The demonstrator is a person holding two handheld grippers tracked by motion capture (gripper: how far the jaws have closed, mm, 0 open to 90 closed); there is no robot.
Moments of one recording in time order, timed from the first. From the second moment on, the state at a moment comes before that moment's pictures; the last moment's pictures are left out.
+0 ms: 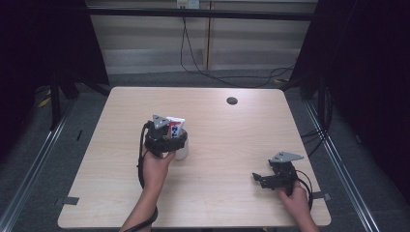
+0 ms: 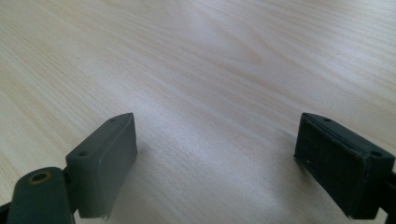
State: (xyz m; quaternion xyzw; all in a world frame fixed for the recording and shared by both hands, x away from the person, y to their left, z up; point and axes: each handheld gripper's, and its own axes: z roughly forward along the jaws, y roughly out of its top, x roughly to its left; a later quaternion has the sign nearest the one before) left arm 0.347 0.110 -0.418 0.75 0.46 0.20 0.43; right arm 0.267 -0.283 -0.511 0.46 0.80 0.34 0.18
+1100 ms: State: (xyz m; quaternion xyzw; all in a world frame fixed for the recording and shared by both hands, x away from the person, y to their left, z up) left arm 0.343 0.122 -0.407 0.75 0.46 0.20 0.43; right arm 0.267 -0.283 -0.511 0.46 0.80 0.34 0.18
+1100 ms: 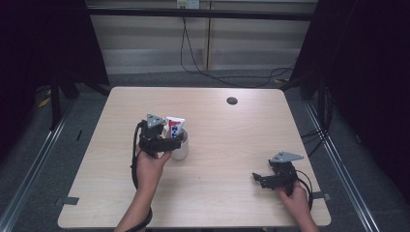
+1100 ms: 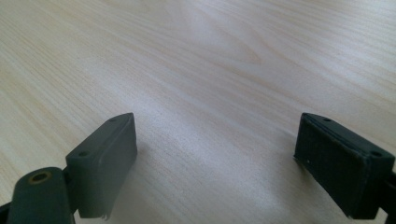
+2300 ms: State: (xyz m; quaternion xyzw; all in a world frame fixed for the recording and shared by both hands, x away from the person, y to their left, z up) left arm 0.328 0.155 -0.403 0.76 0.46 0.18 0.44; right arm 0.267 -0.283 -0.511 0.45 0.80 0.35 0.18
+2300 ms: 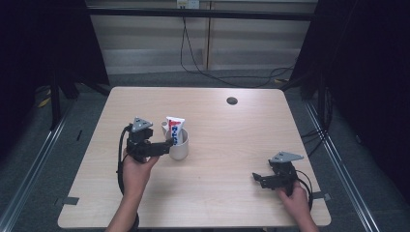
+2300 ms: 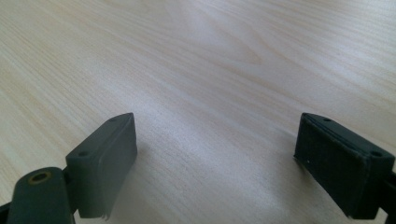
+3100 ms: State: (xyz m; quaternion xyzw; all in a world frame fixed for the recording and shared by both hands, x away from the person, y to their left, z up) left arm 0.322 0.181 -0.406 0.76 0.46 0.18 0.43; right arm 0.267 -0.283 -0.511 0.45 0.80 0.34 0.18
